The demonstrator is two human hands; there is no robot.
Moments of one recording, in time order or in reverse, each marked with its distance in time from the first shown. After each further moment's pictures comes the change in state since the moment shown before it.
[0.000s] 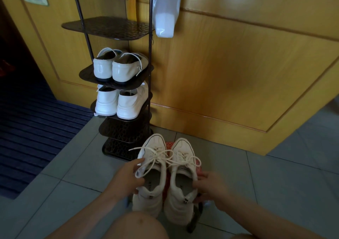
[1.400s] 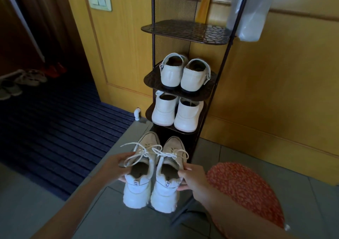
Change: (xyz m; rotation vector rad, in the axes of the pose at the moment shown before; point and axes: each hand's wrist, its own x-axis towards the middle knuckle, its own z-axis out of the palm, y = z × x) left_hand 0.060 -0.107 -0.223 0.013 0.149 0.009; right_hand 0.108 -0.082 0.234 0.164 -0.068 0.047
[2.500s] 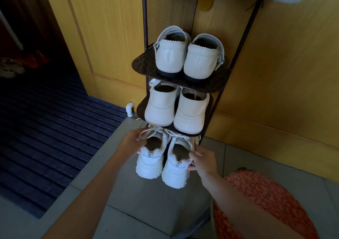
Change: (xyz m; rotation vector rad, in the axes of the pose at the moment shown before) left_hand 0.155 0.010 0.043 0.041 0.106 0.127; right_hand 0.125 -0.010 -0.023 -0.012 0.203 -0.330
